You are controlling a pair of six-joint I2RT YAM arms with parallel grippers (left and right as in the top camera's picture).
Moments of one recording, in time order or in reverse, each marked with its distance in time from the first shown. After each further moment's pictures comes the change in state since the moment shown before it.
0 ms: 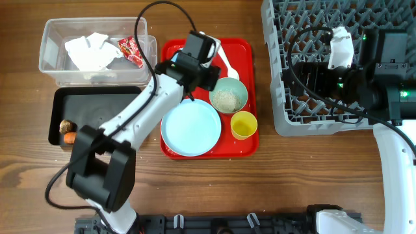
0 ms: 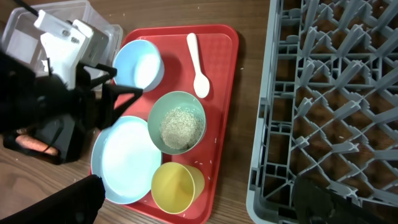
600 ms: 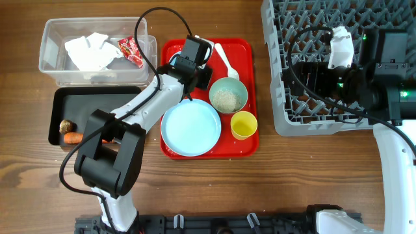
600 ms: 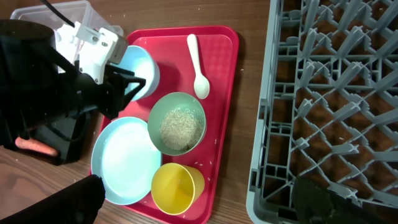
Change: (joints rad) left arm 0.054 0.105 -0.065 0.167 -0.049 -0.006; right arm 0.000 0.000 0.000 0.003 0.000 0.000
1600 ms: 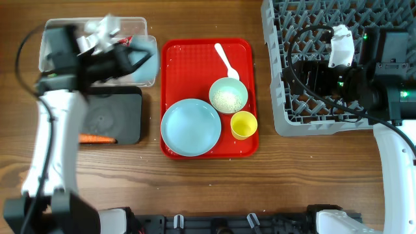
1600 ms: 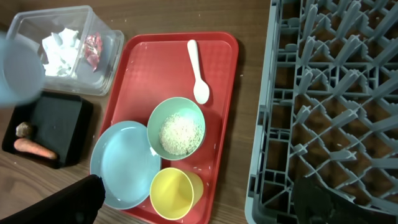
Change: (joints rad) left arm 0.533 -0.427 -0.032 -0.167 0.965 -0.290; right arm 0.000 -0.001 0.000 0.019 0.000 -0.002
